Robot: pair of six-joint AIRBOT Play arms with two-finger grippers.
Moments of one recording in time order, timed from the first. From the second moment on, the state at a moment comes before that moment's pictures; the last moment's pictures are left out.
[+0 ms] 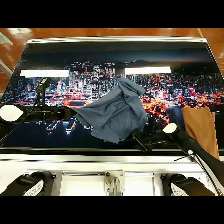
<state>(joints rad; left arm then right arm) -0.18 -0.91 0.82 0.92 -0.95 -1.27 0.24 -1.16 0.44 -0.65 0.92 1.69</state>
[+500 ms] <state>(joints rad) -0.18 -0.91 0.82 0.92 -0.95 -1.26 0.33 -1.22 0.43 -0.52 0.64 1.76</state>
